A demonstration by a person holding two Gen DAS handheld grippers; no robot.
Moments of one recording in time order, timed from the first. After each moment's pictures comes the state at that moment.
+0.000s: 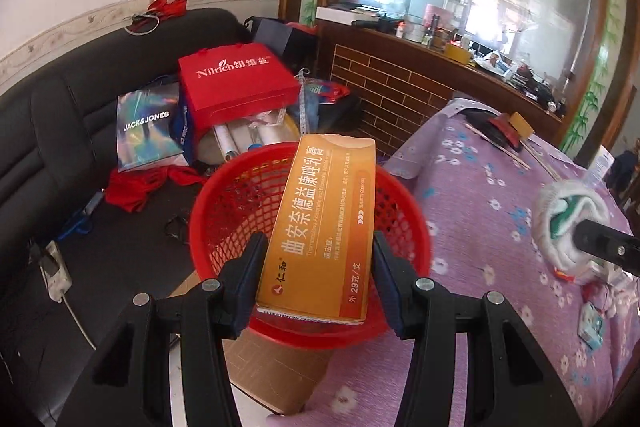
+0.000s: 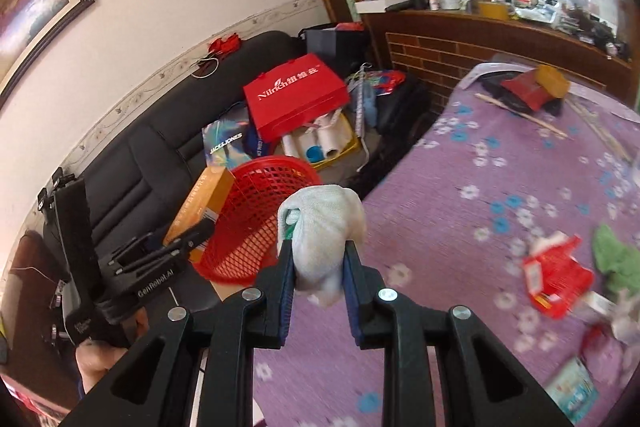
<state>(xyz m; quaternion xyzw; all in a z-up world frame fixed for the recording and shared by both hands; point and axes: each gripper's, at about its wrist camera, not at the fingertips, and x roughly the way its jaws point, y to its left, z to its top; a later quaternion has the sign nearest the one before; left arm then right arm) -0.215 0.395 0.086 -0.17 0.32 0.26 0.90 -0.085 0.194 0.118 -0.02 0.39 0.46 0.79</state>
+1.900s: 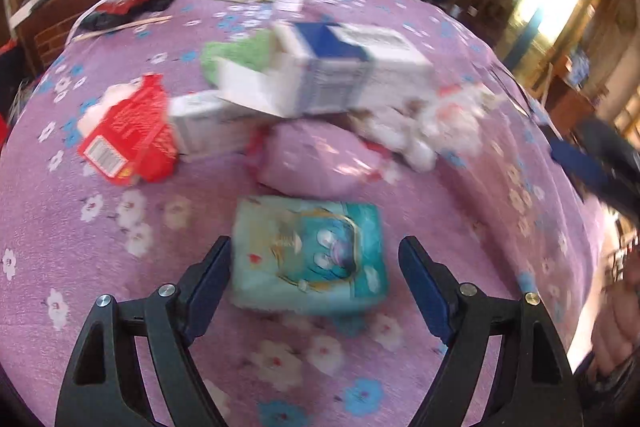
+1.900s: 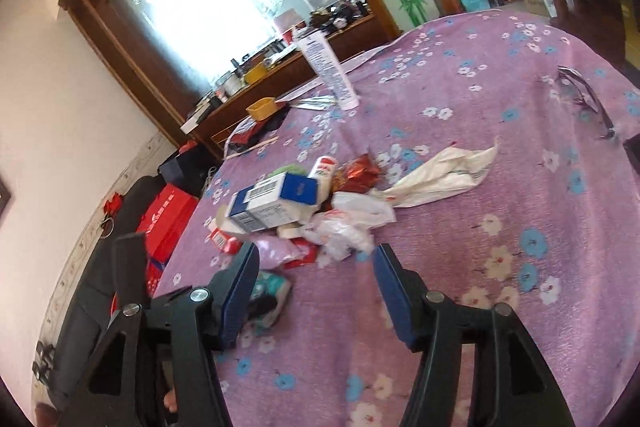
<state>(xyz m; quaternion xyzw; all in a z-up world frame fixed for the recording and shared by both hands) -0.064 0.020 0.021 -0.01 0.48 -0.16 0.86 -0.087 -0.212 0.060 0.23 0.36 0.21 0.88</state>
